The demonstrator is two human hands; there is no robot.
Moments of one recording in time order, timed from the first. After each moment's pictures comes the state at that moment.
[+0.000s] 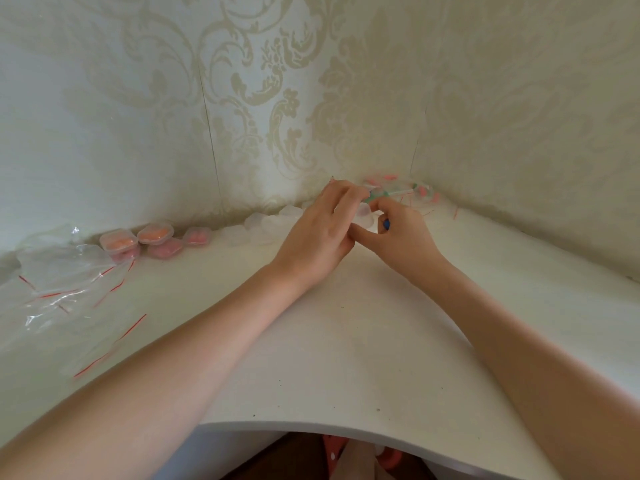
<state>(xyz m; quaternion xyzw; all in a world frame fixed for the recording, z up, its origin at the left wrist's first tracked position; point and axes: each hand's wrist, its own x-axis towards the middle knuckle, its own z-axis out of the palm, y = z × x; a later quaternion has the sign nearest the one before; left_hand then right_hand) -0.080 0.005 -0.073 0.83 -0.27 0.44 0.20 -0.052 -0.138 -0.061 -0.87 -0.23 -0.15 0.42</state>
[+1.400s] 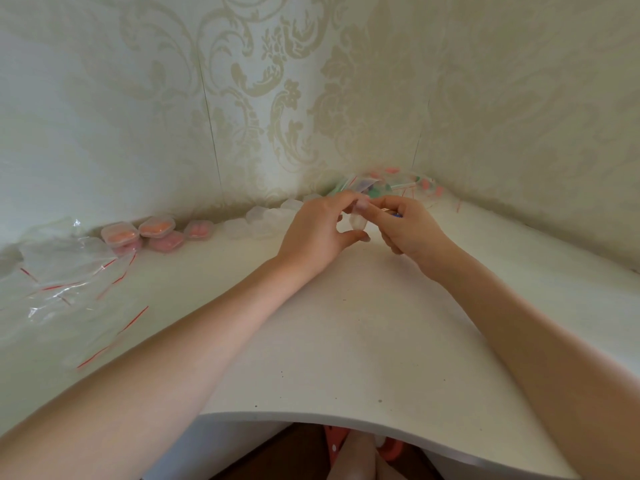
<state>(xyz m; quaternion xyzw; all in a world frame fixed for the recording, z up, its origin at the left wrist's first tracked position) -0.082 0.004 -0.073 0.87 -0.15 0.30 0.36 -0.050 -0.145 -0.055 -0.80 -0.20 -0.01 0.56</state>
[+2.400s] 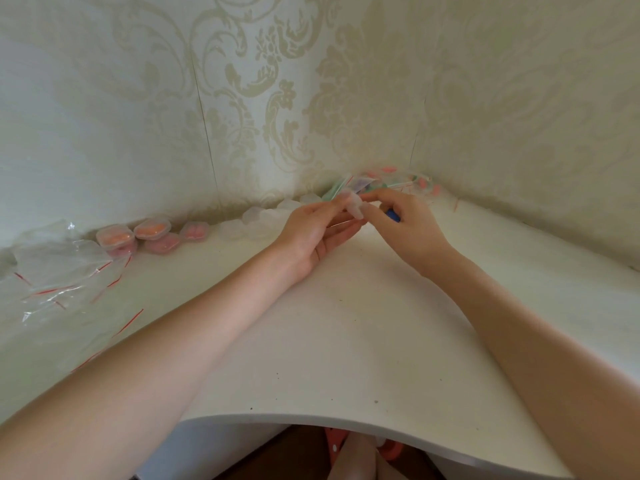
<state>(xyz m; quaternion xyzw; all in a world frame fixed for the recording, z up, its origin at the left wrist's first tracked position) -0.086 0.000 -0.061 0.57 0.00 0.01 0.82 -0.052 -0.150 -0.057 -0.84 -0.29 -0.15 0.45</state>
